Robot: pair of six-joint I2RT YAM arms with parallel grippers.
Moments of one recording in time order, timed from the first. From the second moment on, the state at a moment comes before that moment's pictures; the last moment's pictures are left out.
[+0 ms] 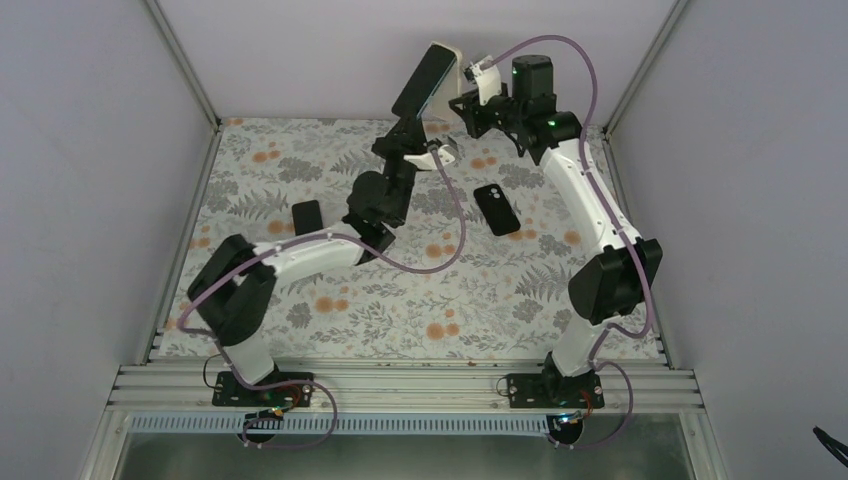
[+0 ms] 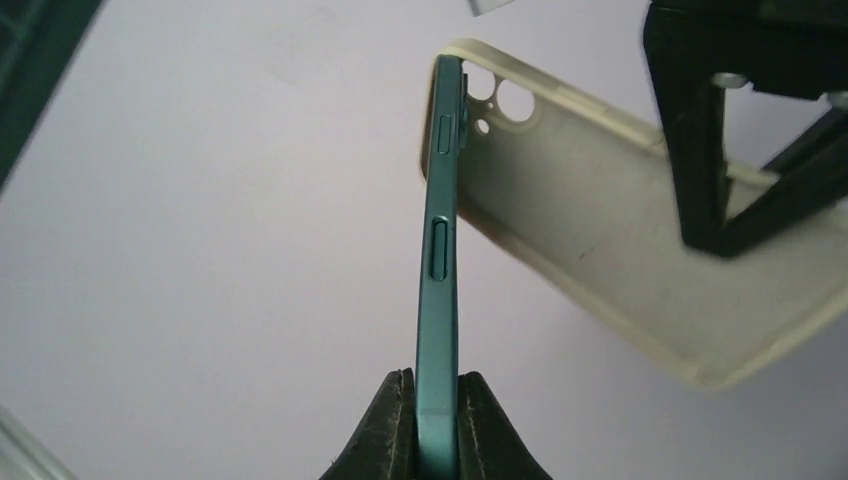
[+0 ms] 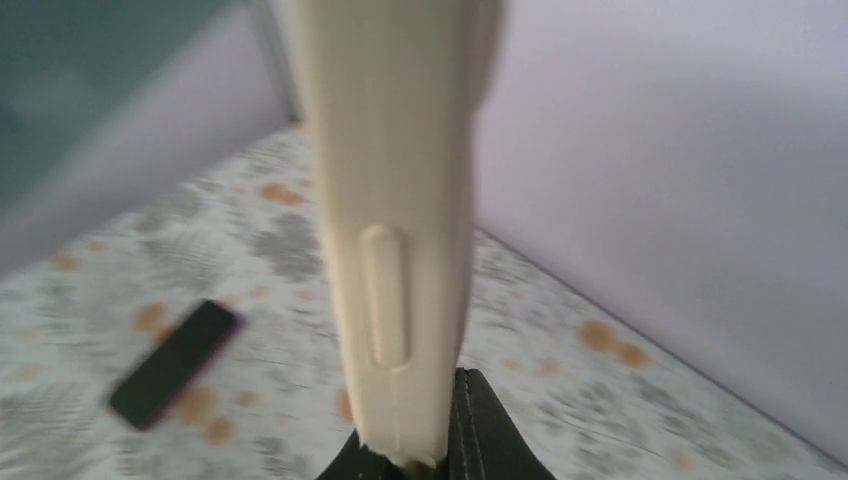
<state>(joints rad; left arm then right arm) -0.82 1.76 1.17 1.15 -0.56 1.24 0.32 1.78 1.88 -0.54 -0.55 -0.16</state>
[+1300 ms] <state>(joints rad) -0.96 1.48 0.41 0.48 -0.55 1.19 0.24 2.05 1.56 -0.88 -0.33 -0.34</state>
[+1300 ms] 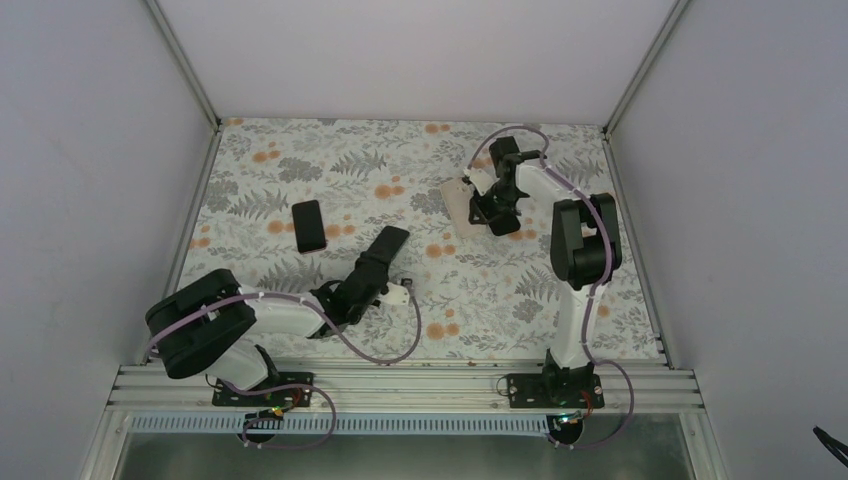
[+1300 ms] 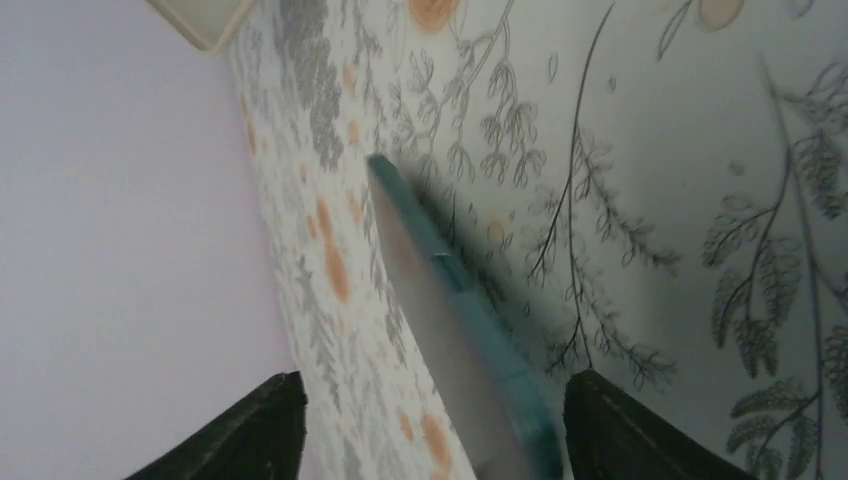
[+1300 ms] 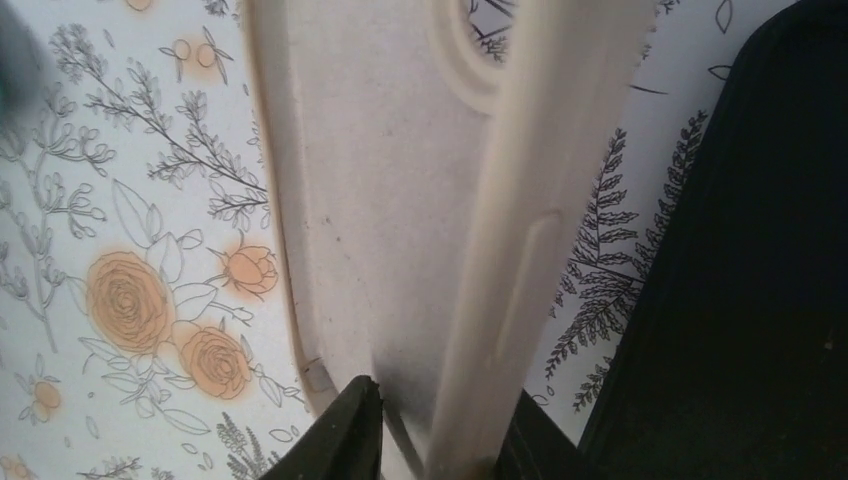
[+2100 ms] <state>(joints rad) -0.63 1.33 1.35 -0.71 0.26 0.72 0.22 1.38 1.47 -0.99 -0.38 -0.60</state>
